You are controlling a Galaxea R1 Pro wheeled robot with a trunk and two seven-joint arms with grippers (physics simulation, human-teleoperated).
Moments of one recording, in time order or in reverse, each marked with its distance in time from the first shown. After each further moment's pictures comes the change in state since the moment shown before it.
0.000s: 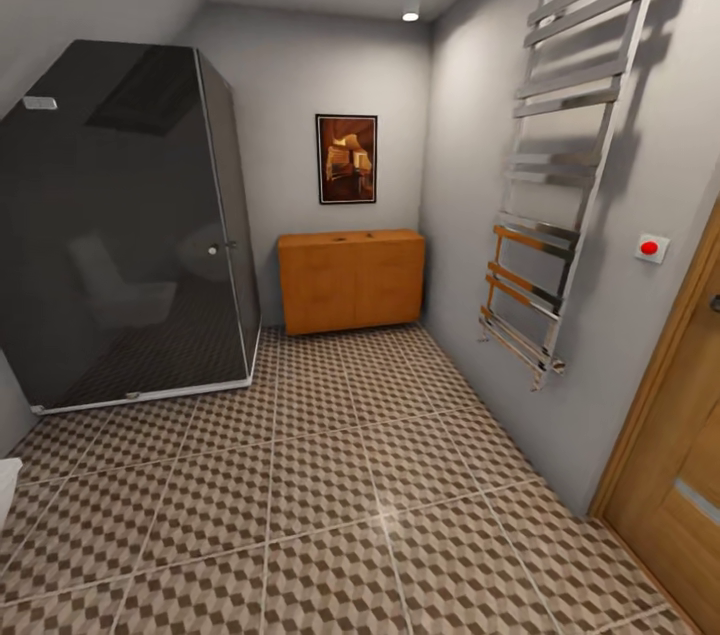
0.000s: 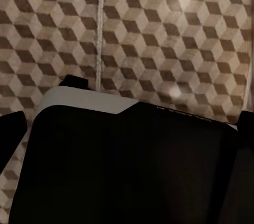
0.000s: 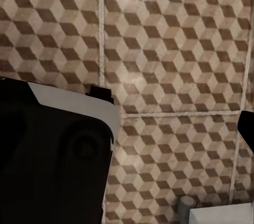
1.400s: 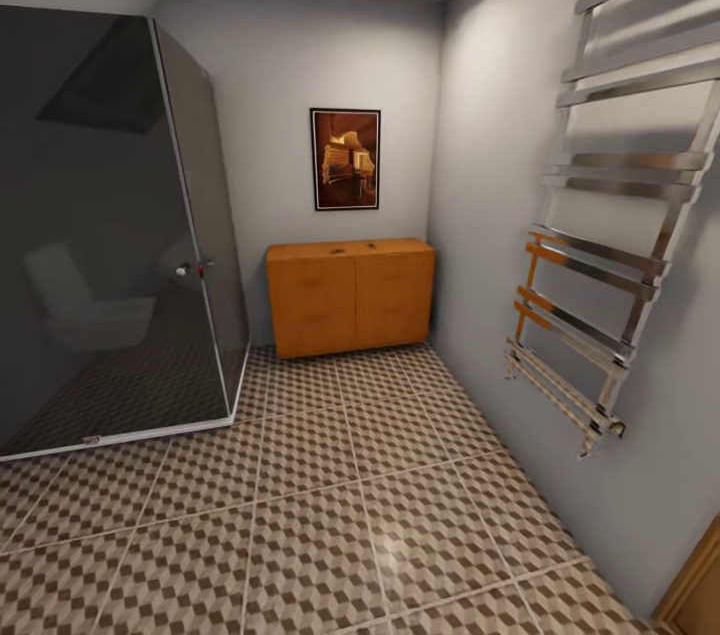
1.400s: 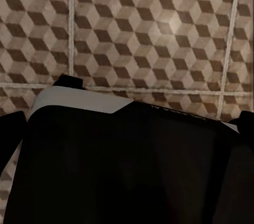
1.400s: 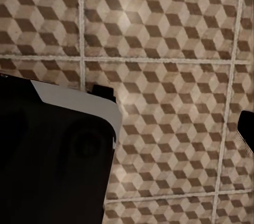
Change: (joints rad) left arm 0.000 0.002 0.000 0.001 0.000 0.004 -0.026; right arm 0.000 0.002 0.001 0.000 0.006 0.006 0.007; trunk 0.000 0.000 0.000
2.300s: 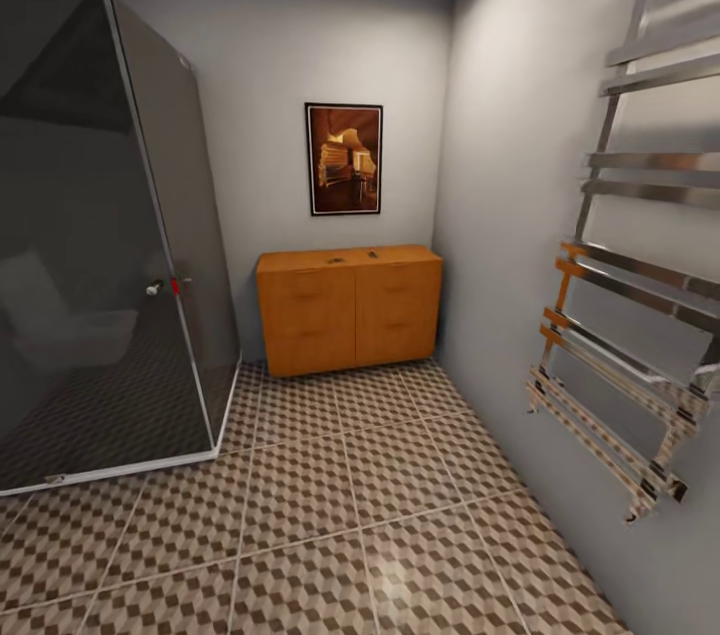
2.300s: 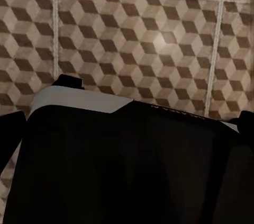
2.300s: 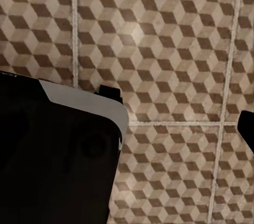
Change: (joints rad) left arm 0.000 -0.001 -0.001 0.000 0.000 0.001 0.000; right arm 0.000 -0.008 0.000 0.000 0.001 -0.008 0.042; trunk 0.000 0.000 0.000
